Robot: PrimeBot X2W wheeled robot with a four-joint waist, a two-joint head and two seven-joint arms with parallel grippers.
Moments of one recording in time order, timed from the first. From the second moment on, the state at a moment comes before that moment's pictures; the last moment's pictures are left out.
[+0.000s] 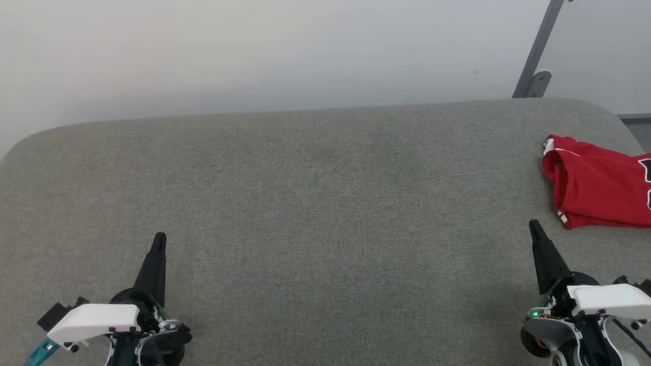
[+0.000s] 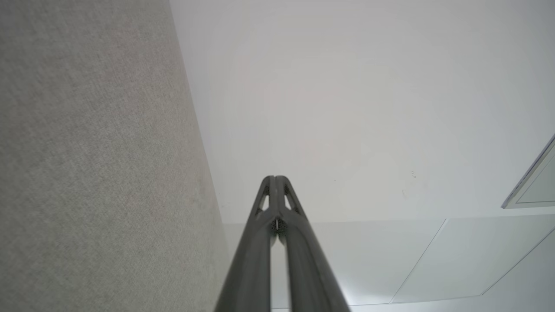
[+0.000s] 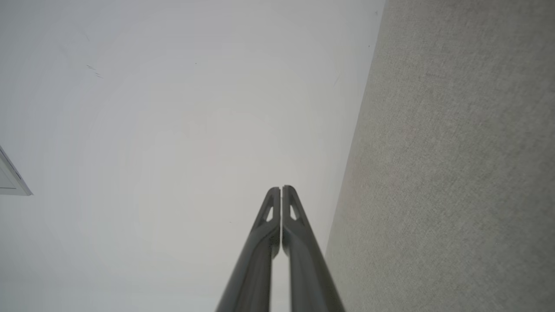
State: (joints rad) left arm -0.10 0.05 0.11 0.25 -1.61 -0.13 0.11; right arm -0.11 -0.05 -0.11 0.25 1.61 0.13 0.12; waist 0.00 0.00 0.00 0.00
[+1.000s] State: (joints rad) left arm -0.10 0.05 0.11 0.25 -1.61 -0.13 0.11; right arm -0.11 -0.05 -0.11 0.25 1.61 0.13 0.12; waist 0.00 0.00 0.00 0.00
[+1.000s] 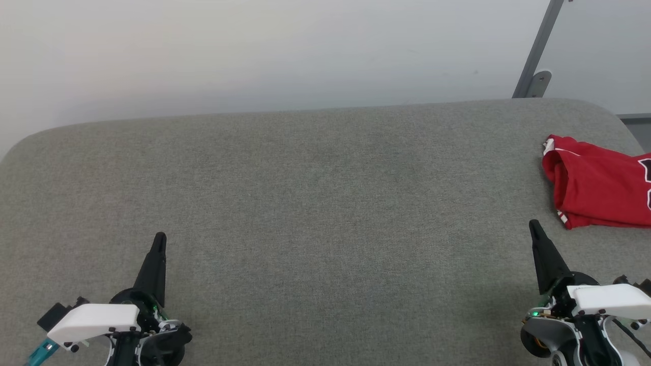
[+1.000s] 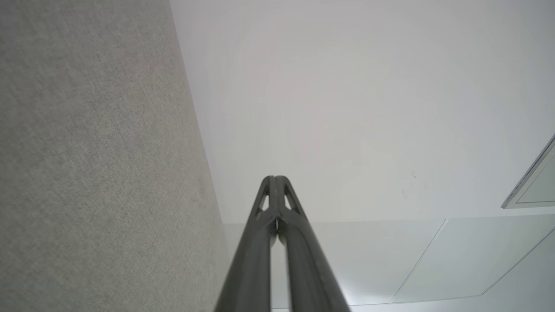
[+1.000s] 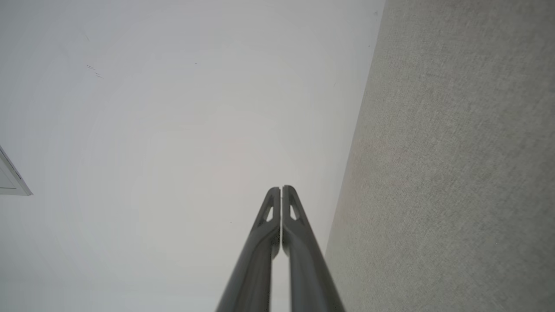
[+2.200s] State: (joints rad) left arm -0.10 0.05 0.11 0.25 -1.61 -0.13 0.12; right arm -0.11 -0.05 -0.11 0.25 1.61 0.13 0.12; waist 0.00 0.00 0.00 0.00
